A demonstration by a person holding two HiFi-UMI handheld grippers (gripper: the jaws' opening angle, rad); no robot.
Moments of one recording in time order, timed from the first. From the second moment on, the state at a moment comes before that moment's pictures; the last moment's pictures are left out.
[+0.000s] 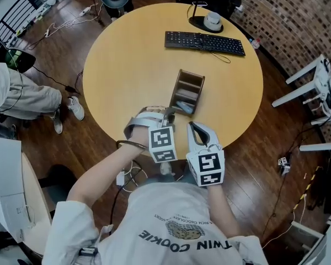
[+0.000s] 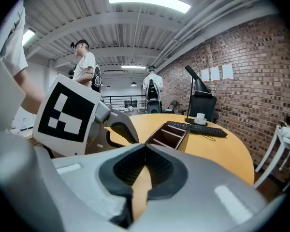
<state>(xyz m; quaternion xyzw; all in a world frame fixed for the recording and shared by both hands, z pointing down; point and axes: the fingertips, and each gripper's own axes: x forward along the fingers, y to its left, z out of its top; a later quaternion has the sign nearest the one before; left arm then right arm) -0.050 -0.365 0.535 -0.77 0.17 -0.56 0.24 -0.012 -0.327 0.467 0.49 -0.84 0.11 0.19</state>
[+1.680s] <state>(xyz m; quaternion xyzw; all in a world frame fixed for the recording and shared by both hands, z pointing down) -0.020 -0.124 0.433 -0.77 0.54 -0.33 -0.03 0.013 -0.118 0.426 0.27 -0.95 0.12 0.13</state>
